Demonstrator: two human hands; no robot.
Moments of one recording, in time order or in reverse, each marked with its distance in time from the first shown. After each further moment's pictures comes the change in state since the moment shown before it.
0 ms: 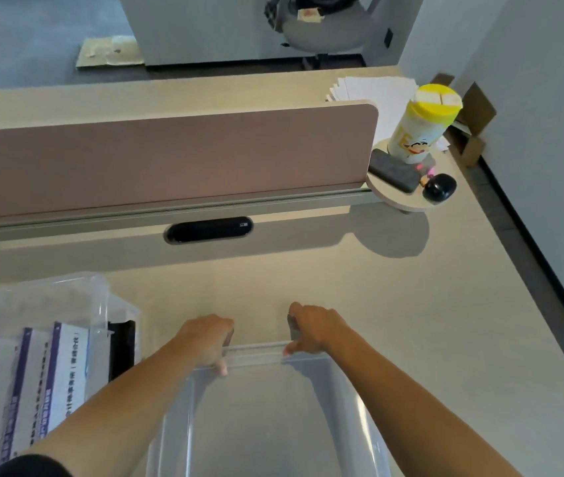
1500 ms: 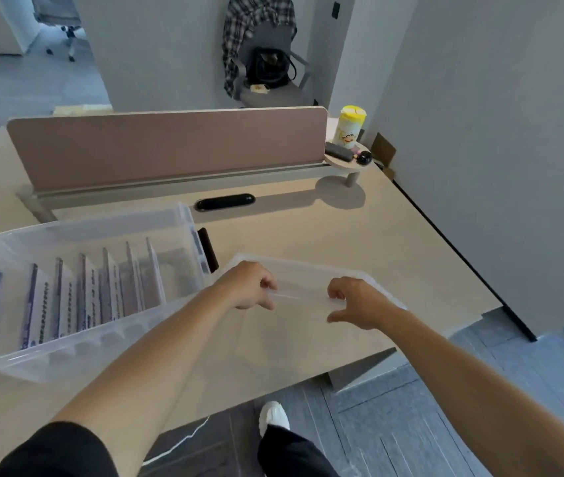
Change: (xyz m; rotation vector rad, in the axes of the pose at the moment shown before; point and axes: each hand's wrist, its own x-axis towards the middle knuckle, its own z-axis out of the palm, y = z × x) left_hand -0.253 0.010 0.075 -0.340 0.356 0.384; right_hand -0.298 -0.117 0.126 -0.016 0.451 0.173
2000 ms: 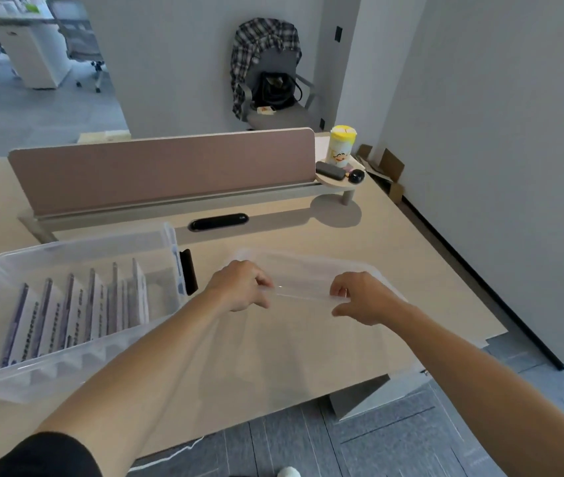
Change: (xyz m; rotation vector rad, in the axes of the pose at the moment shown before) left_hand 0.023 0.057 -0.014 0.034 0.218 -0.071; right_hand 0.009 0.054 -0.053 0.139 0.073 -0.021
